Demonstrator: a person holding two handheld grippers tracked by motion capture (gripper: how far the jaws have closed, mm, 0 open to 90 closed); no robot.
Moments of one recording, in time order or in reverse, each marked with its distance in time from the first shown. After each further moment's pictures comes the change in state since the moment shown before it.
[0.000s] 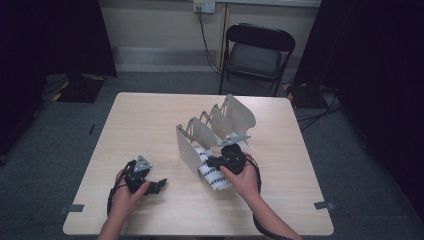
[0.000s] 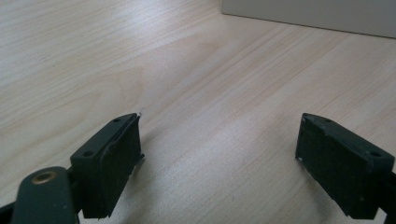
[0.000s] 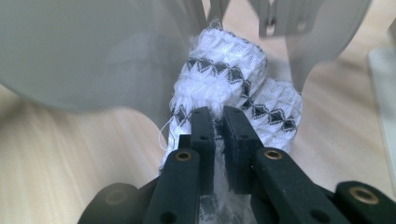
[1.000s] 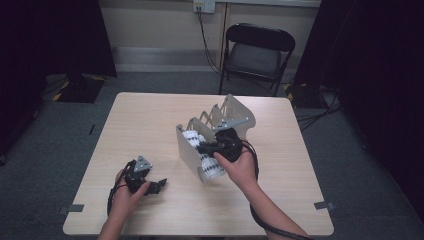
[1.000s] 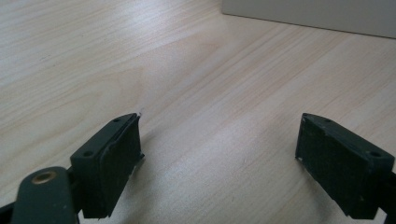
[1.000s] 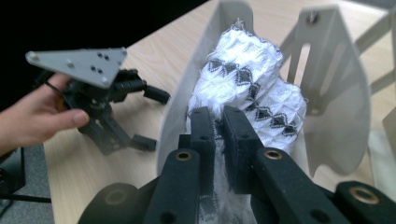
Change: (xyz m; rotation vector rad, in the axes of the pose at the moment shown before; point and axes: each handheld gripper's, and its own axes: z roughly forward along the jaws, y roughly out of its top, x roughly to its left) left arm 0.000 0.000 0.000 0.001 0.001 -0.001; right arm 0.029 0.053 -0.026 -0.070 0.046 -0.043
